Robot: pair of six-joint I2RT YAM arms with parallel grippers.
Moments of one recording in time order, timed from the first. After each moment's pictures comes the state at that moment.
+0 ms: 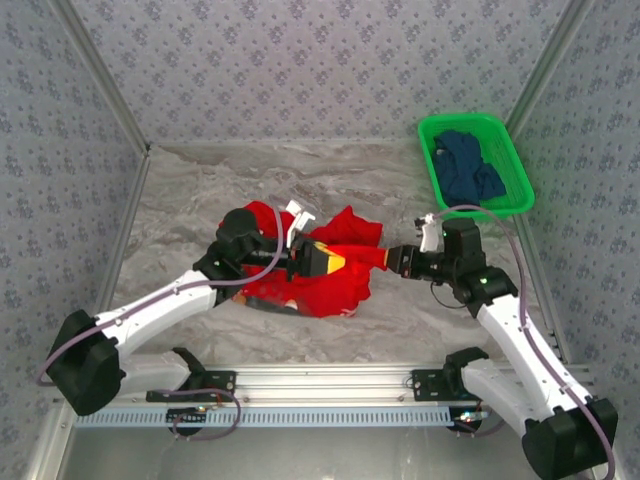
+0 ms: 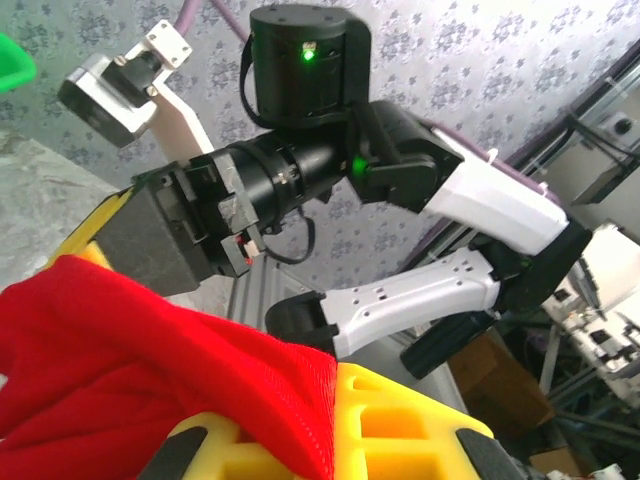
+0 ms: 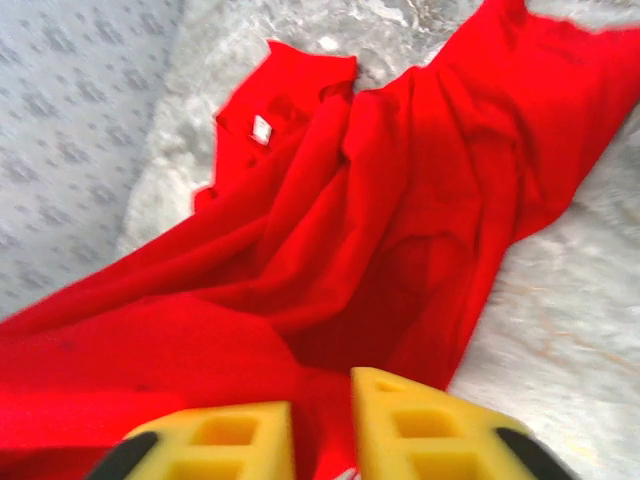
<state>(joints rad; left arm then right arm) -0.76 1.20 0.79 0.42 0.95 -0.69 0.30 0.86 0.73 -0.54 -0.52 0.47</state>
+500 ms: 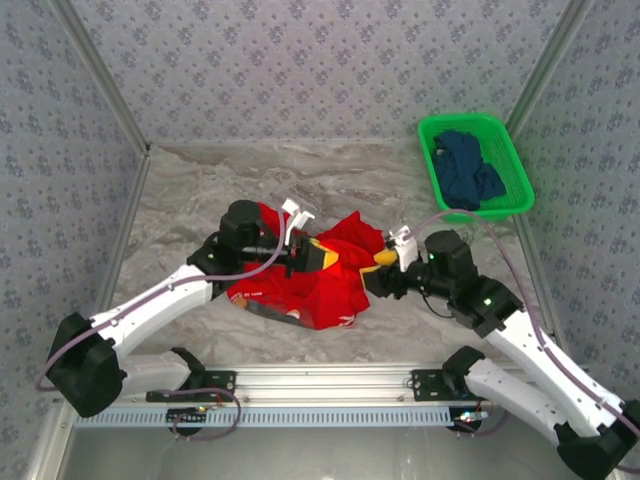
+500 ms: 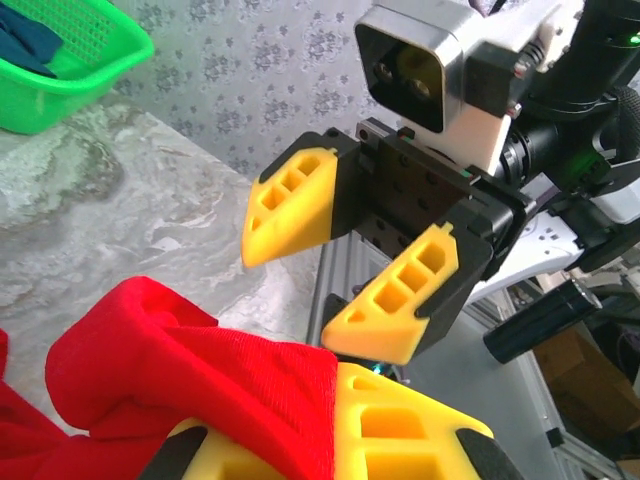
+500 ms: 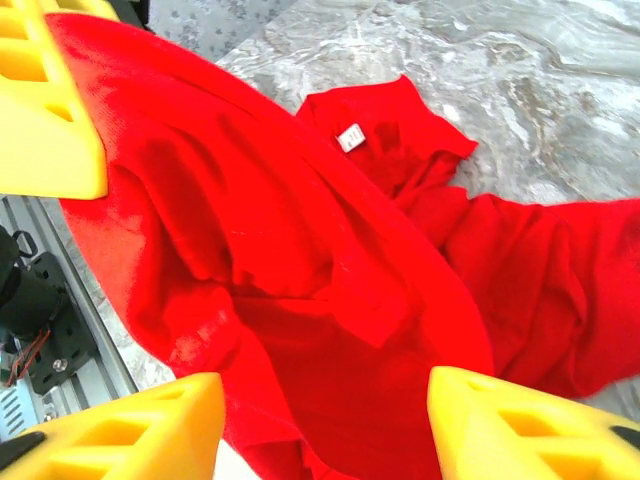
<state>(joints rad) -0.71 1.20 0.84 0.14 0.88 -0.46 0.65 0.78 0.78 -0.50 -0.31 0.11</state>
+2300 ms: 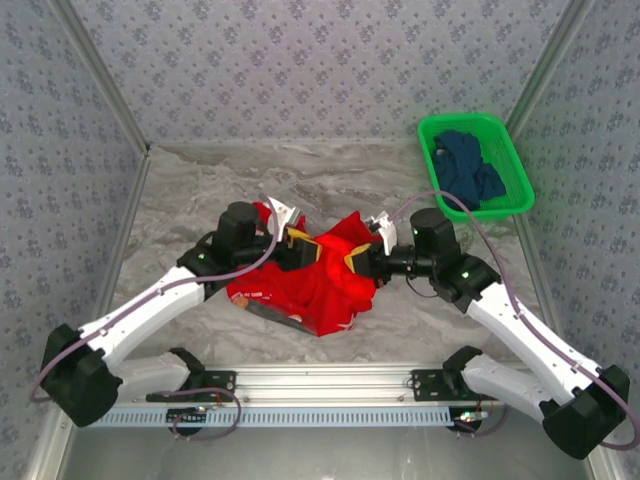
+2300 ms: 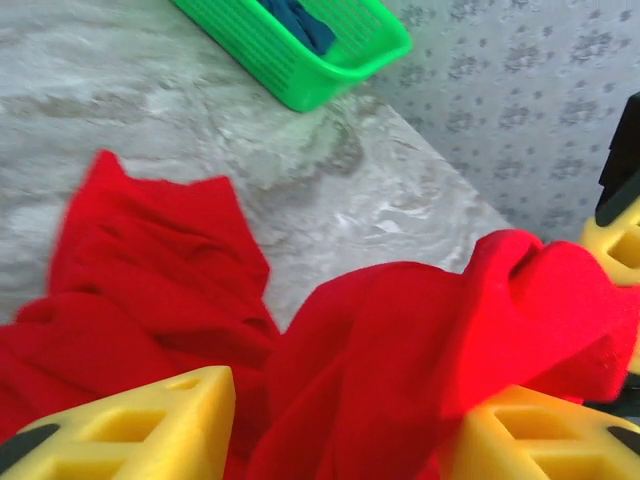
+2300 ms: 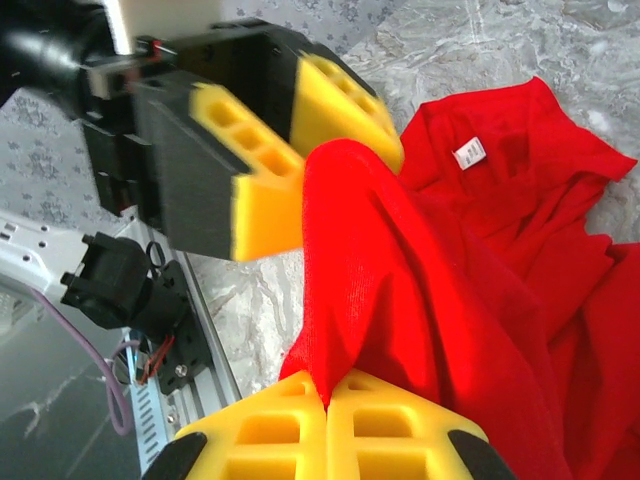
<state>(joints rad) -0.68 1.13 0.86 -0.16 0.41 -0.33 0.59 0.96 0.85 -0.37 -0.62 0.20</state>
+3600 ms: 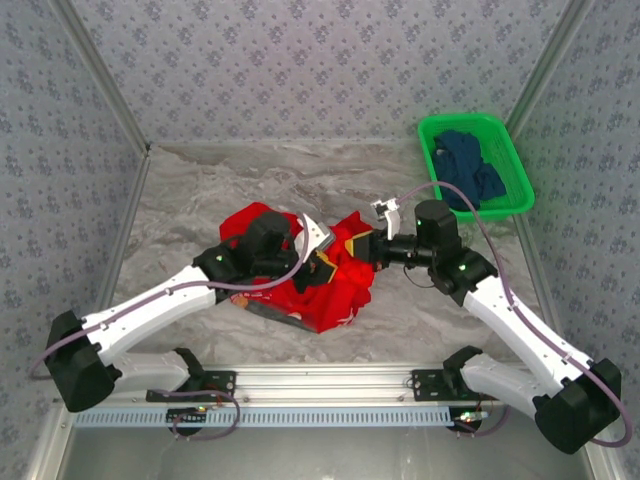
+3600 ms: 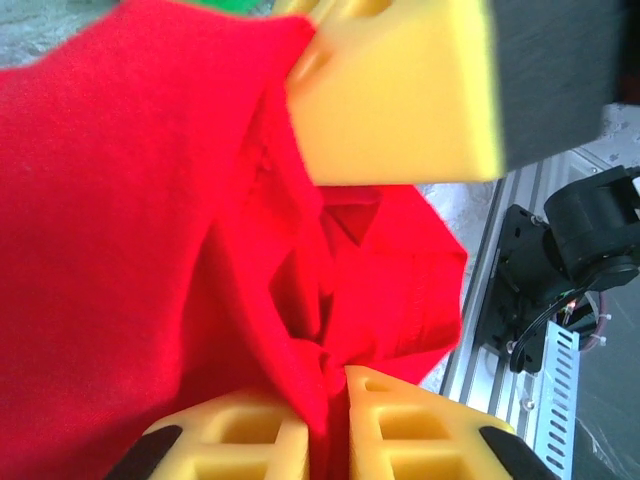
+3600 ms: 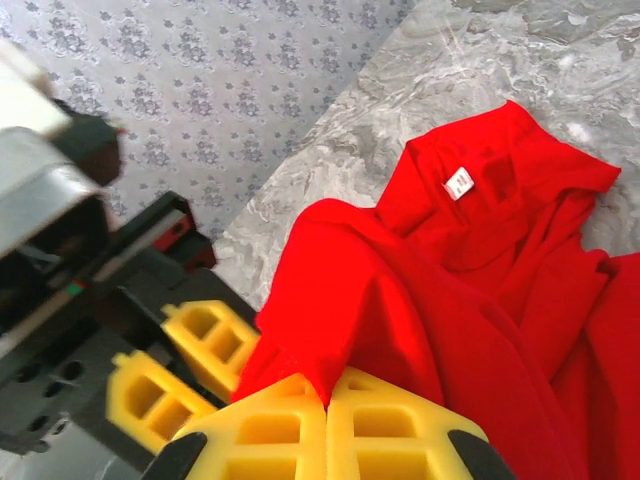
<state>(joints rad) -0.90 1.19 0.98 -0.35 0.38 -0.15 0.52 1.00 0.85 -0.25 -0.63 0.39</state>
